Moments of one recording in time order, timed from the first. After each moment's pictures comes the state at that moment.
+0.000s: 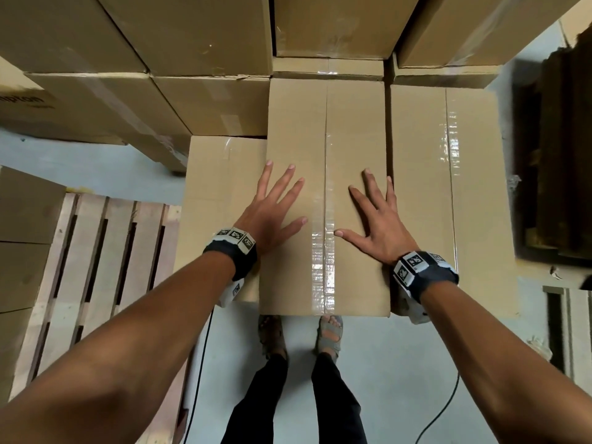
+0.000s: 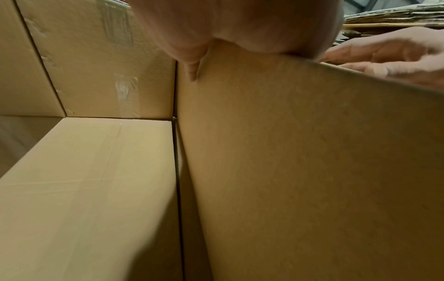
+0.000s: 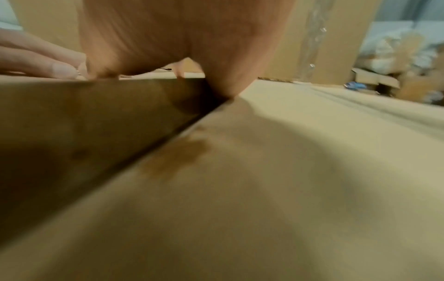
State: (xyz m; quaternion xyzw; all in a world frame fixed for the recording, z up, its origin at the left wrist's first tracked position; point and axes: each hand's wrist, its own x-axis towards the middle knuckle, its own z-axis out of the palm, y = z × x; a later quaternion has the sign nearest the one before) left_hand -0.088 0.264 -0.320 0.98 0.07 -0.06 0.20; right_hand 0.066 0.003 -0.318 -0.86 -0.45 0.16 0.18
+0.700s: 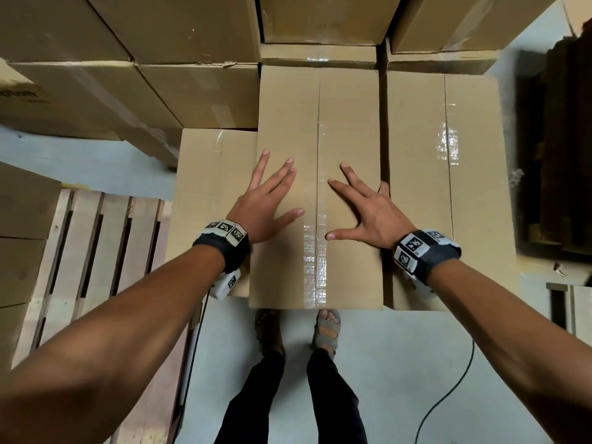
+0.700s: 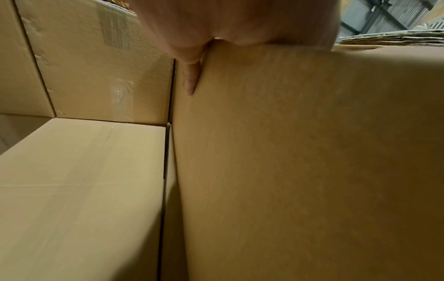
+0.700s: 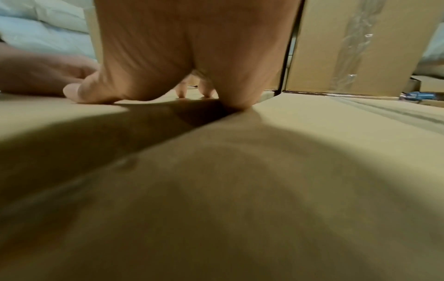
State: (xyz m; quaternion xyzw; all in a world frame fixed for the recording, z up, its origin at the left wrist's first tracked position) left_hand -0.081 0.252 -0.318 0.97 0.09 -0.02 0.21; right_hand 0.079 0.007 -0.298 -0.83 -0.50 0.22 0.15
